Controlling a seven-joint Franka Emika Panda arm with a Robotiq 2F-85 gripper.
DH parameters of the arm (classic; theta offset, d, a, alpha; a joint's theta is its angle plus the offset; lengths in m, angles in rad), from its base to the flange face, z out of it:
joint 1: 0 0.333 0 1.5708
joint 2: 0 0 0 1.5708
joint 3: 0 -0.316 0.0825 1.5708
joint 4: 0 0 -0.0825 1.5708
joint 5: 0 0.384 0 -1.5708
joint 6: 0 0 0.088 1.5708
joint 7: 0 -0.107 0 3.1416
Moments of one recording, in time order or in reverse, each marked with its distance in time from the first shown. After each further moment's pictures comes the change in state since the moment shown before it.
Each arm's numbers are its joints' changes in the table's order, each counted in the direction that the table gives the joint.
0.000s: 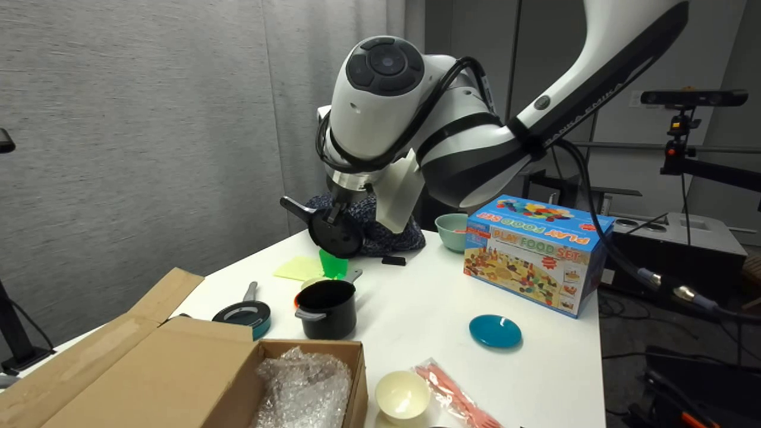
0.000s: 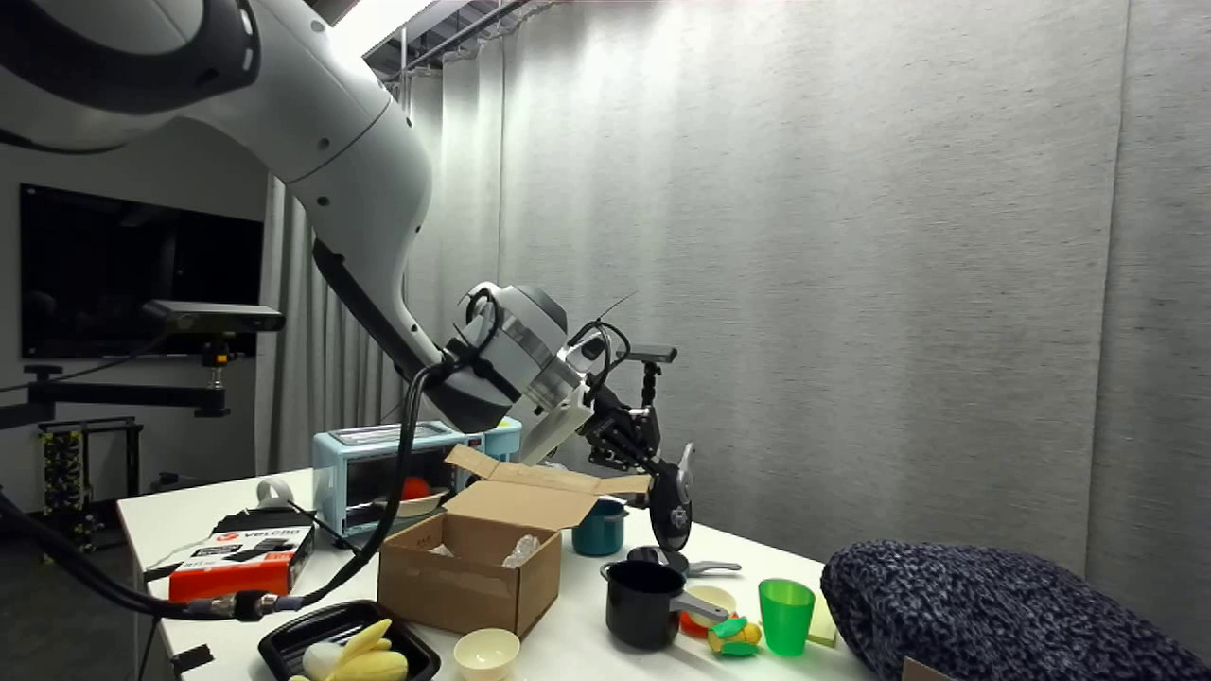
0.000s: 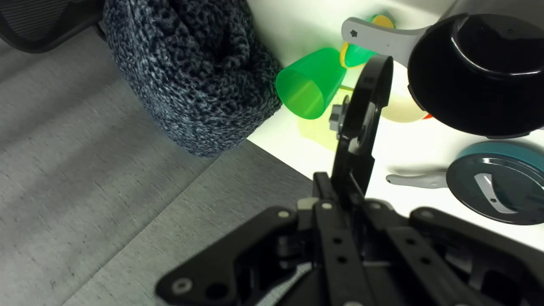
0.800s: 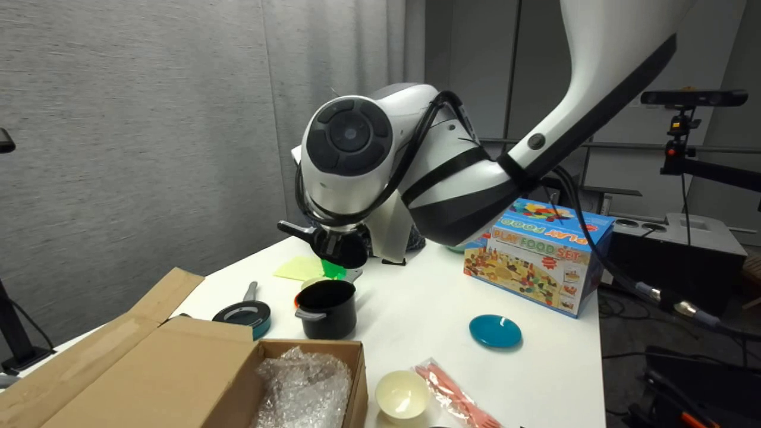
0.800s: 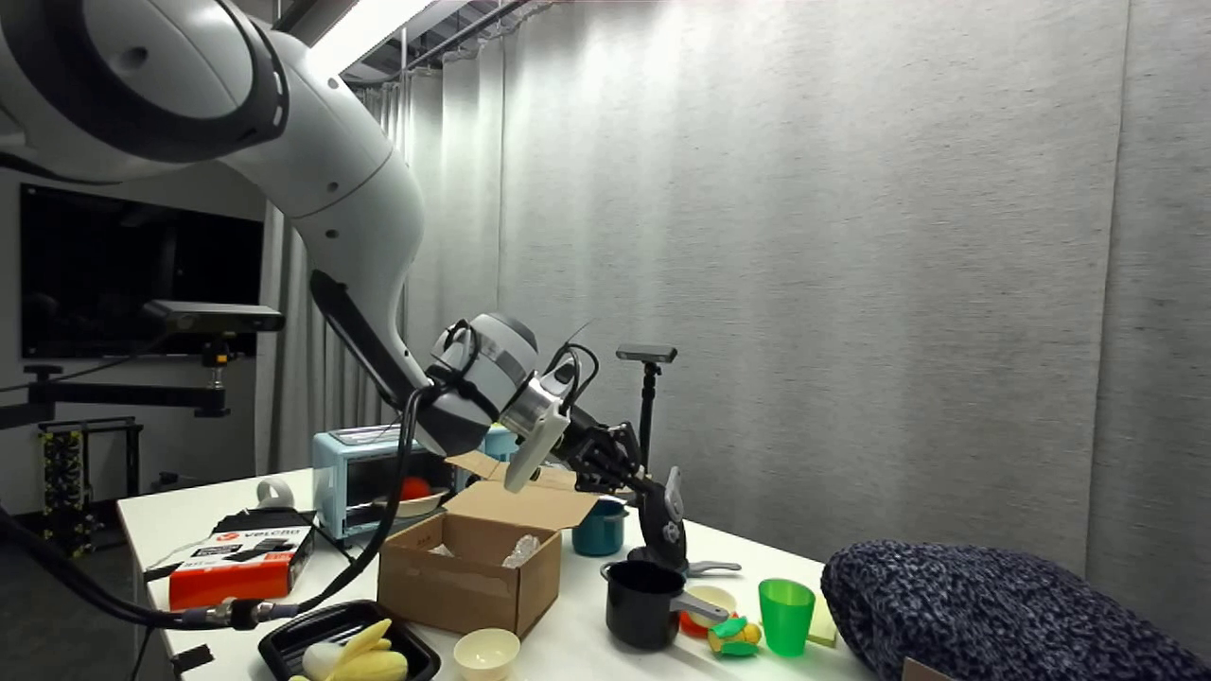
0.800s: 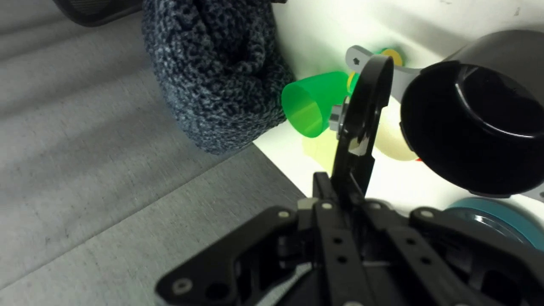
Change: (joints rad) arm 0.099 -0.075 0.000 -0.025 -0.139 0.197 -0.006
